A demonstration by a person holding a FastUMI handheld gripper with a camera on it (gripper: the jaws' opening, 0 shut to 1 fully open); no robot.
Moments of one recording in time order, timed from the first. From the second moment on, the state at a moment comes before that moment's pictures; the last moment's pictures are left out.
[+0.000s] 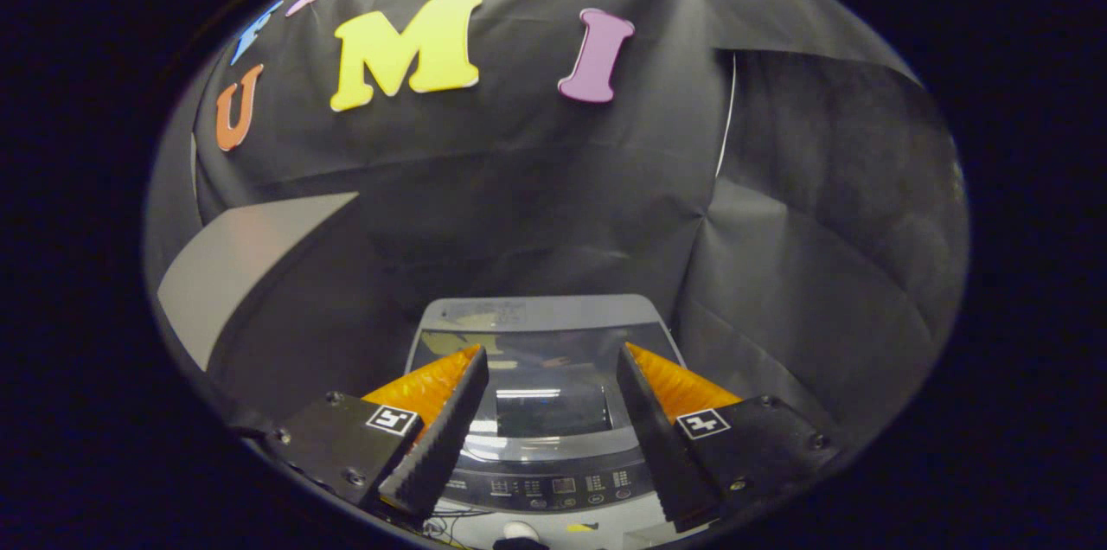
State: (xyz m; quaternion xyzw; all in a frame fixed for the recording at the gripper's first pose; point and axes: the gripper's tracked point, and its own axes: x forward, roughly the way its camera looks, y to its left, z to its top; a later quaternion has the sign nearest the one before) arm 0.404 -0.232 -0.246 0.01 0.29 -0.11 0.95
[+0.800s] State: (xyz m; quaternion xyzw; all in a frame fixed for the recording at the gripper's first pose) arm 0.186 -0.111 -0.108 0.00 0.15 -0.11 0.98
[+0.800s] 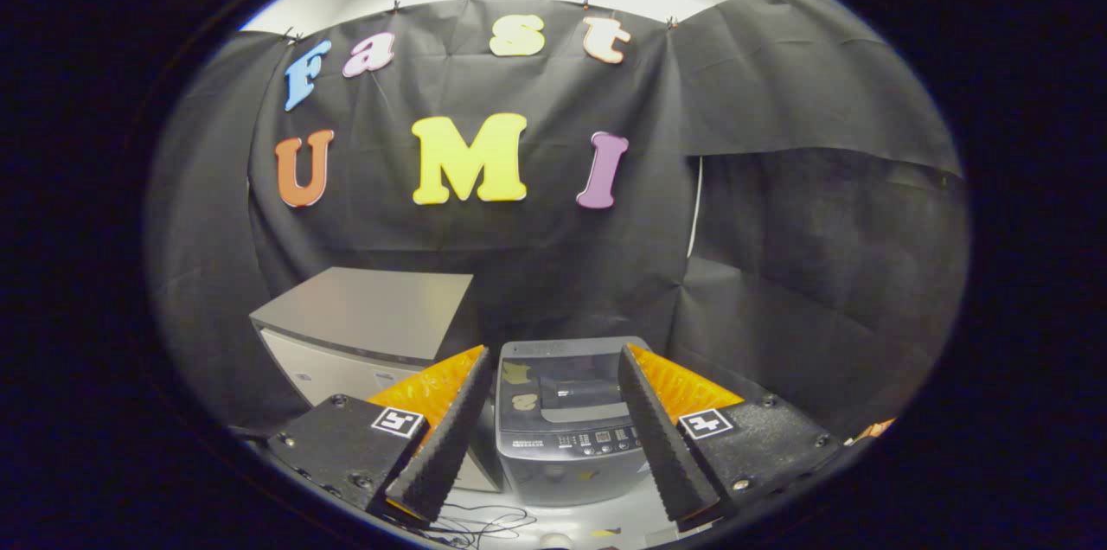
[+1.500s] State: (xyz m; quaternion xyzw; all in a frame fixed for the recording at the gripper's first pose) arm 0.021 -0.137 -0.036 -0.05 0.06 -0.06 1.00
